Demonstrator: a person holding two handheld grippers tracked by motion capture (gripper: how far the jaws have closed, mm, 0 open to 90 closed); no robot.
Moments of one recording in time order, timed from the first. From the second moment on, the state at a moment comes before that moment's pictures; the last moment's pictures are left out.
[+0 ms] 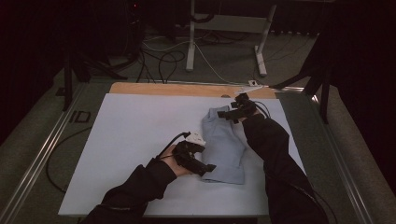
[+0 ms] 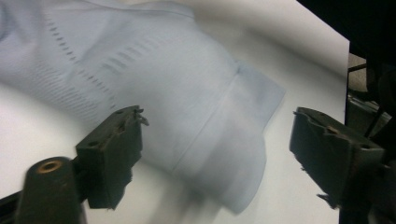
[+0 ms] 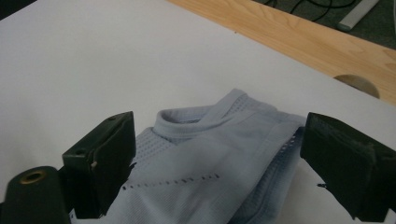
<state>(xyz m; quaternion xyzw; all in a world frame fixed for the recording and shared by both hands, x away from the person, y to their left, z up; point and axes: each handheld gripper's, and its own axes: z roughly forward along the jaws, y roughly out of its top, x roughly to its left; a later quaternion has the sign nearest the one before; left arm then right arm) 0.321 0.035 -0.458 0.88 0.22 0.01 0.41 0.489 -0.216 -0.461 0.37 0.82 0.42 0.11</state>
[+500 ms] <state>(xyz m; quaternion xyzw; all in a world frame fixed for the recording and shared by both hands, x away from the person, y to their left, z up) 0.313 0.105 -0.461 0.86 0.23 0.05 0.45 0.477 -0.220 -0.464 0.36 0.83 0.41 0.12</state>
